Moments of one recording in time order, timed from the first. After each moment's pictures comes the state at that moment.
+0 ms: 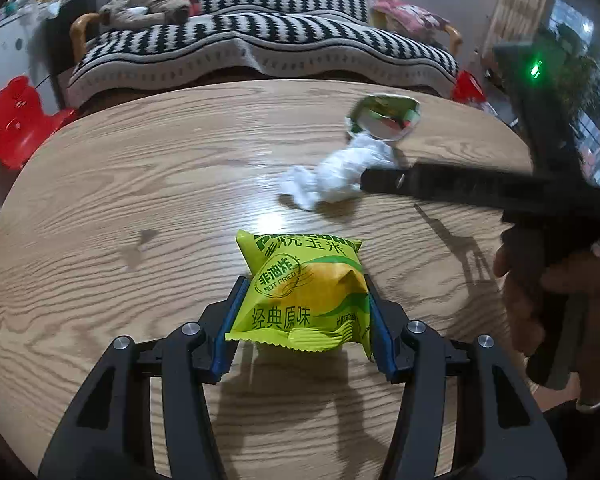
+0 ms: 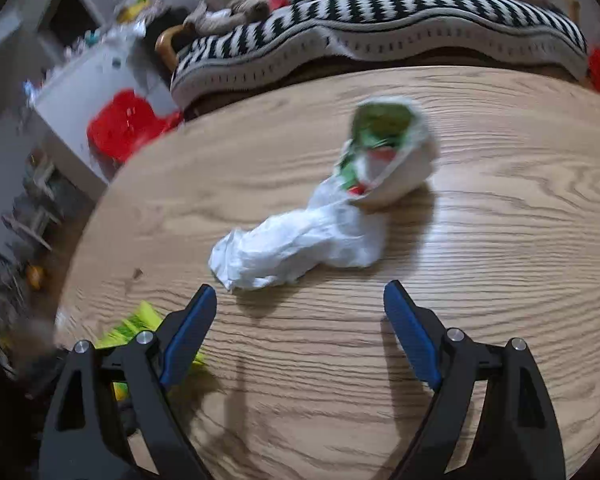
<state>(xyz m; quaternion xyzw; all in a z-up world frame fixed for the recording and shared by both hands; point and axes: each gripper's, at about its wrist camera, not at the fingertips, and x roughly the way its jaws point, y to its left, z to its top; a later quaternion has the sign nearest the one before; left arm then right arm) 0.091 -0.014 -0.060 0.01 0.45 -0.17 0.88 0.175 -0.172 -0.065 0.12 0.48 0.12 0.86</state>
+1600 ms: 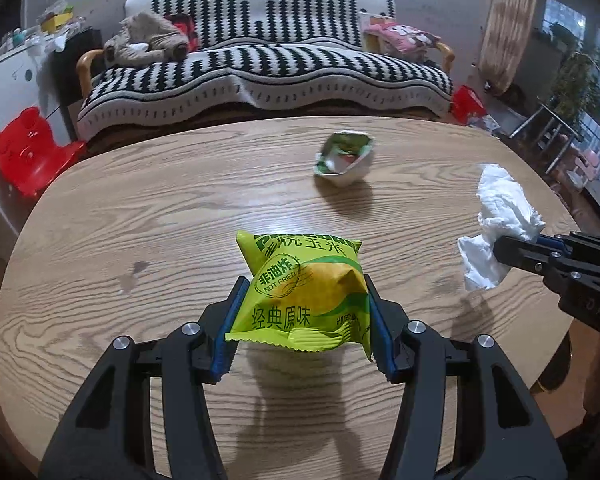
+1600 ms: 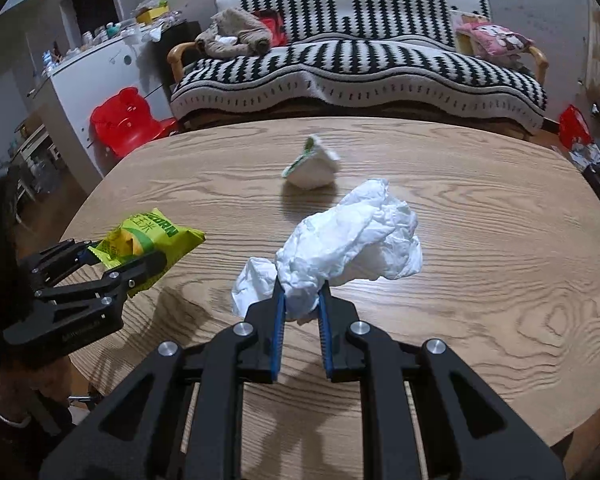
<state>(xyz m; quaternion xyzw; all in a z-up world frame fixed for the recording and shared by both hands) 0.064 -0.069 -0.017 0.03 0.40 -0.17 0.90 0.026 -0.242 0.016 0.04 0.42 0.08 0.90</state>
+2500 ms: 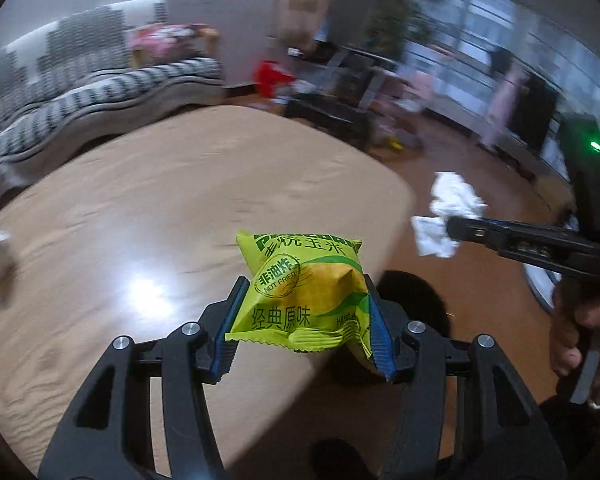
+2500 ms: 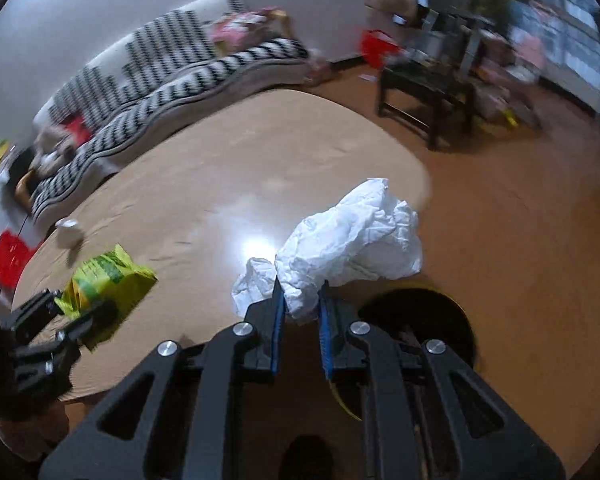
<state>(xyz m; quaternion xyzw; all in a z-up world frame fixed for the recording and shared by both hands) -0.074 -0.388 -0.020 0.11 0.36 -0.48 0.80 -0.207 -0.579 -0.007 0.22 0.39 -0.21 0.87</state>
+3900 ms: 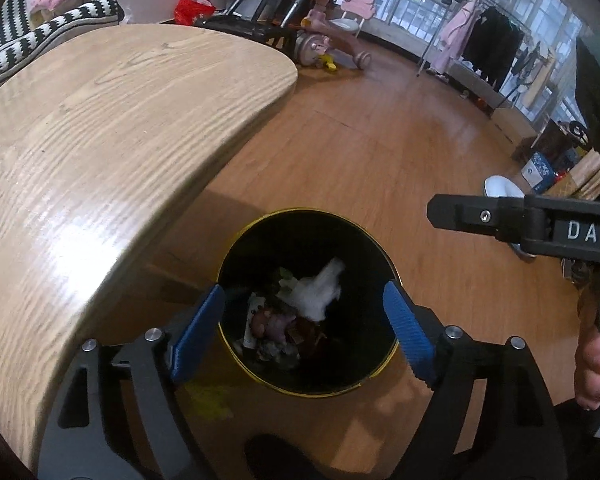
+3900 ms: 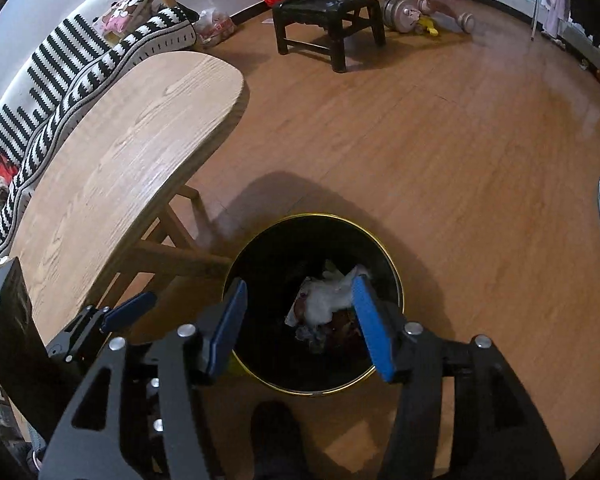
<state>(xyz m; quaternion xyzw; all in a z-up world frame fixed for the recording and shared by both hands) -0.124 -0.555 -0.128 0.17 0.44 -0.54 0.69 -0.266 -0.668 -0.085 0.31 0.45 -0.30 0.78</state>
